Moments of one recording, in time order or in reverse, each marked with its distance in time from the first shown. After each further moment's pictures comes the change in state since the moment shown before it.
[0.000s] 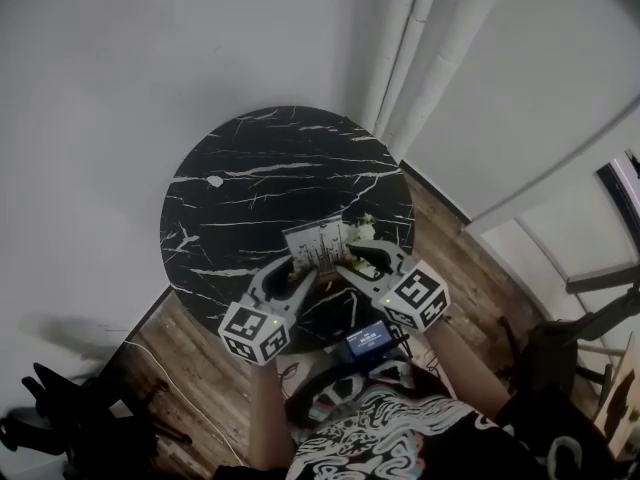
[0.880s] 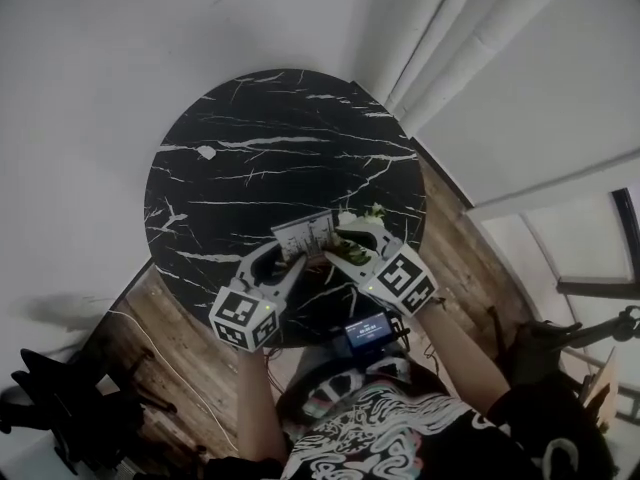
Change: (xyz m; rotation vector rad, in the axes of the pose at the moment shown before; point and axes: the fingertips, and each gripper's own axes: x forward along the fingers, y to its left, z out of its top) left arm 0.023 0.067 -0.039 -0.033 0.113 0.073; right arm 0.073 -0.028 -0.036 -0.059 0.161 0.105
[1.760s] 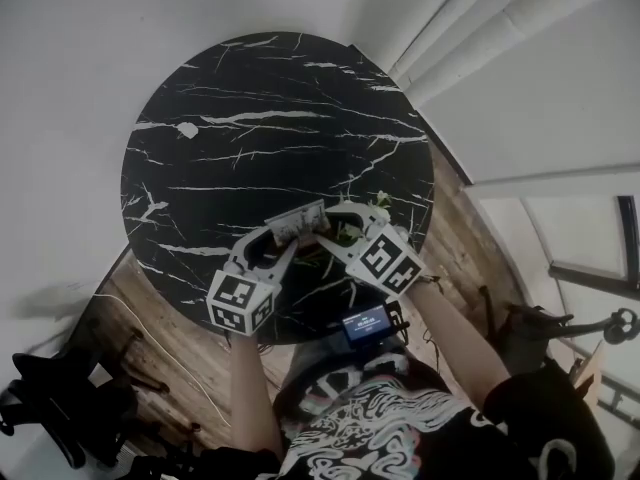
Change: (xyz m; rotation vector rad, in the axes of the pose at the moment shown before) left arm 0.040 0.053 -0.057 -0.040 0.142 0.034; right arm 0.065 -0.029 -0.054 -0.032 0.175 0.063
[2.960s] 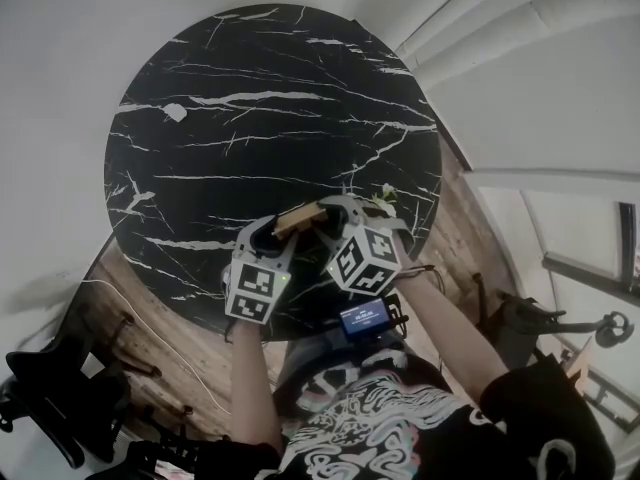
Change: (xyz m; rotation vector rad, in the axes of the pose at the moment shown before) left arm 0.039 0.023 -0.057 0.165 0.219 0.078; right arm 0.049 -0.011 -0.049 -0.273 0.283 -0.044
